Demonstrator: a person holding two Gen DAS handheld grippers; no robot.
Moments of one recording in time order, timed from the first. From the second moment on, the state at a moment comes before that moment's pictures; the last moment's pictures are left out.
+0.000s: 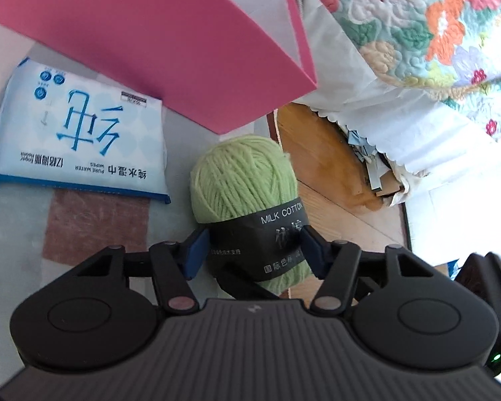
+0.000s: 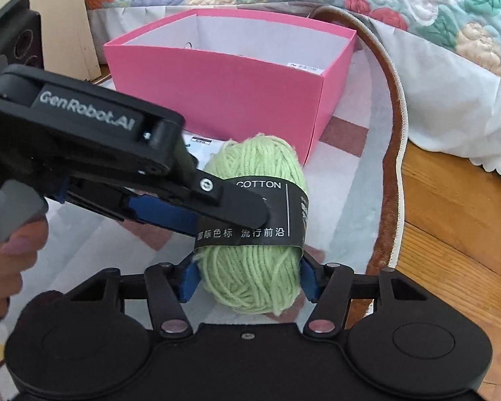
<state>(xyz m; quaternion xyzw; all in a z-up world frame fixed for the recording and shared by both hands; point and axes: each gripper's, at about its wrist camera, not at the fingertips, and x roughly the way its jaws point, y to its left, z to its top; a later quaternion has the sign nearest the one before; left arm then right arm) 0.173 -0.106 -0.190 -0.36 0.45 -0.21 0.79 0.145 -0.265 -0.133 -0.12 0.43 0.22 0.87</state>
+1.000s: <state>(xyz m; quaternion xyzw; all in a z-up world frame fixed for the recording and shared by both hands) 0.117 -0.068 -0.146 -0.35 0.55 -0.18 0.73 0.099 -0.216 -0.094 -0.06 0.52 0.20 0.82</state>
